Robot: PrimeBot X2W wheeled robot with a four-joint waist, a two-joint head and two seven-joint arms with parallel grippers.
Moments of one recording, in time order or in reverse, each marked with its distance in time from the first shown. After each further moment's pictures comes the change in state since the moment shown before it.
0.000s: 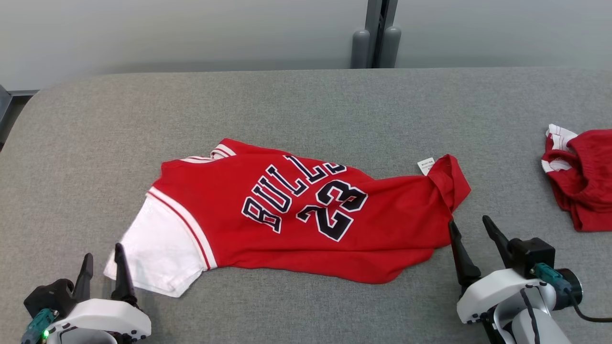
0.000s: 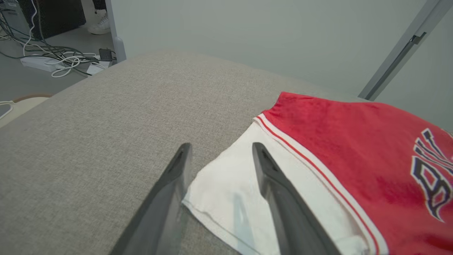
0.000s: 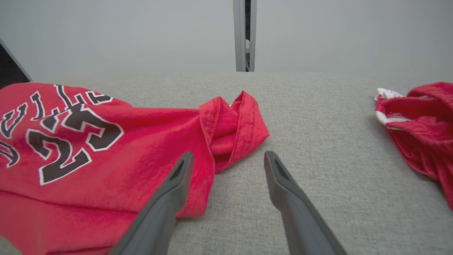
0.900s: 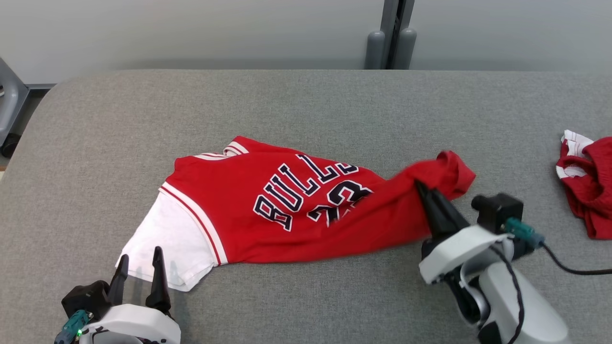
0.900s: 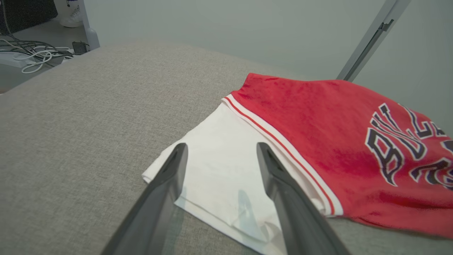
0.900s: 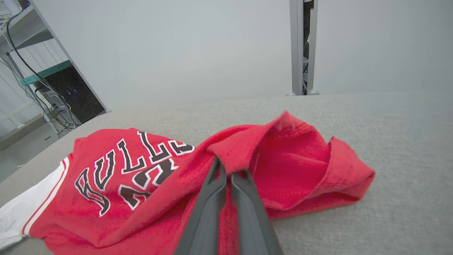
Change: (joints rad) left arm 0.040 -0.009 -0.143 -0.046 -0.046 0.002 0.000; right arm -0.166 -0.007 0.246 0.062 0.261 0.000 0.000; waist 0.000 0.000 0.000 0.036
